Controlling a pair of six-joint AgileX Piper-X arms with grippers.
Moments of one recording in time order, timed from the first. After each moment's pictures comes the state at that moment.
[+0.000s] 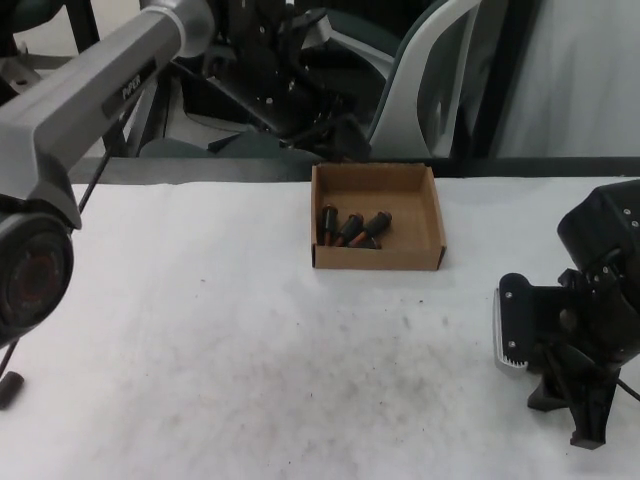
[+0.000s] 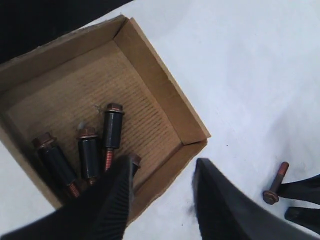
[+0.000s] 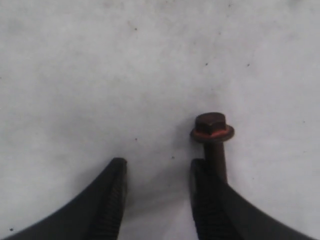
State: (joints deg) left arm -22.1 136.1 -132.9 62.0 35.8 4.9; right arm 13.9 95.8 -49.8 35.3 -4.1 -65.5
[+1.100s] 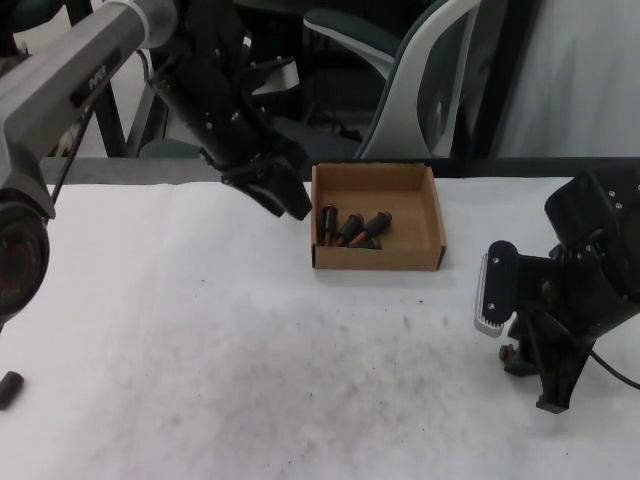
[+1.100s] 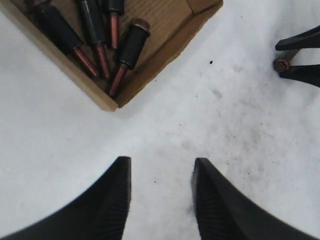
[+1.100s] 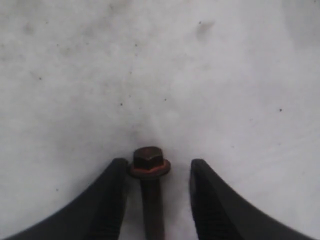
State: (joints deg) left arm -18.4 136.0 -132.9 86.4 33.7 25.7; right arm 13.9 99.4 -53.9 30.2 -4.9 -59.9
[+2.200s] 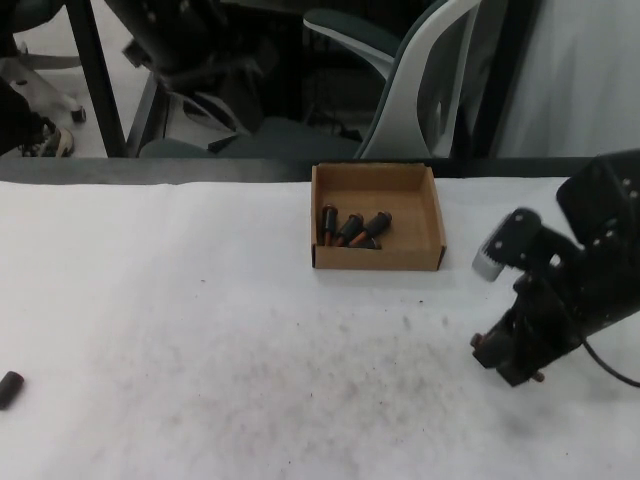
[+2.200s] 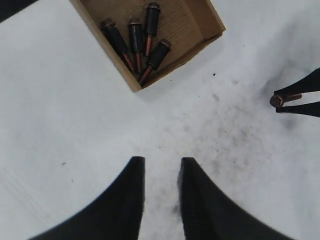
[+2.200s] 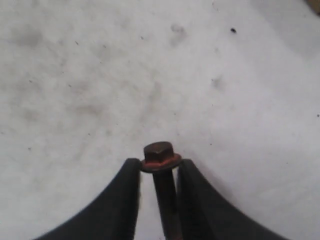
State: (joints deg) left arm -17.2 115.4 -125.0 88.6 23.9 17.1; right arm 13.7 95.7 -54.0 33.1 -20.3 -33.5
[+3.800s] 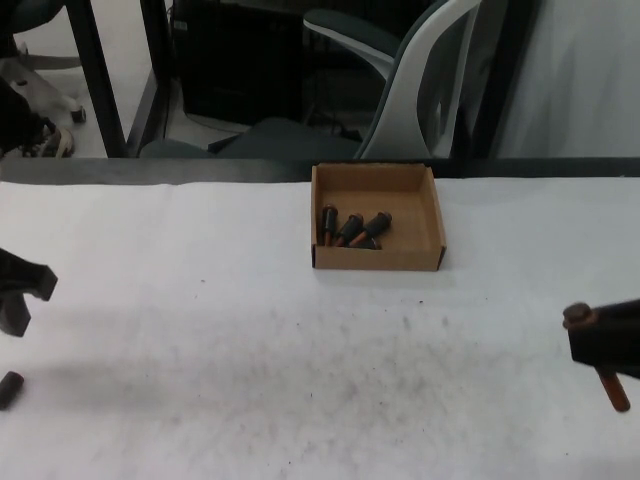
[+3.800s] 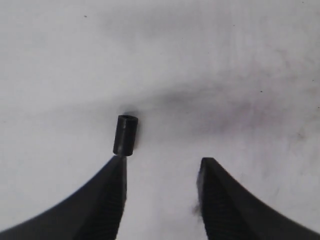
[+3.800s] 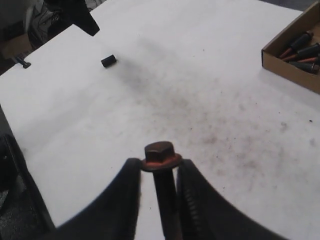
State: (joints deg) left arm 2.7 85.3 -60.6 60.0 5.6 11.0; right arm 13.7 41.8 -36.4 36.3 -39.2 -6.4
